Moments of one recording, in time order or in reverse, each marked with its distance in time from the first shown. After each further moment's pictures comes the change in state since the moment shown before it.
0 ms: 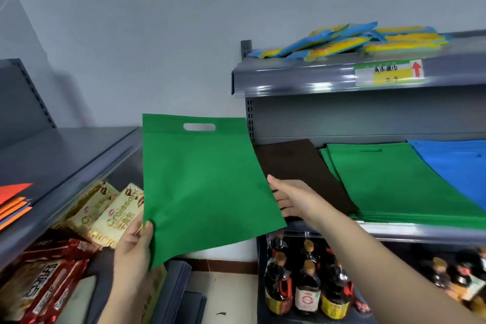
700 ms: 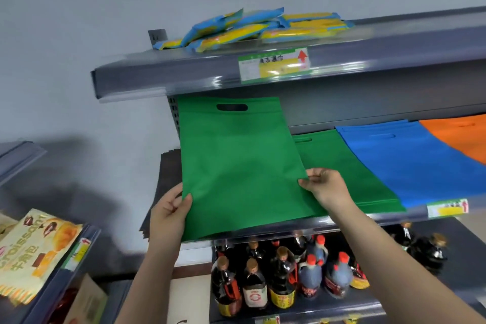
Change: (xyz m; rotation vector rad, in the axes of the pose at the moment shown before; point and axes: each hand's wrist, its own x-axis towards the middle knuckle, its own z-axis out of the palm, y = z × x) left_hand -0.026 -0.024 0.210 0.042 -0.397 -0.001; right_hand -0.024 0.048 -0.189 -0.091 0.635 -0.108
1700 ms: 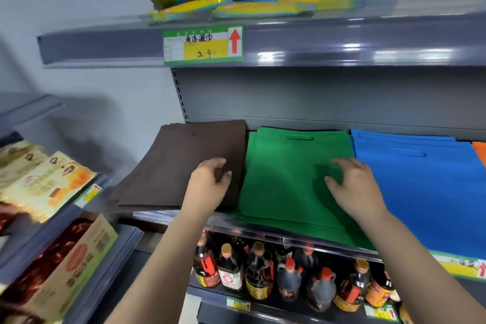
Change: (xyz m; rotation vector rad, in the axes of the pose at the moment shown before) left_hand 0.007 -0.009 0.166 0.814 0.109 0.027; right_hand 0.086 0.031 -0.121 -0.766 -0.119 -0.357
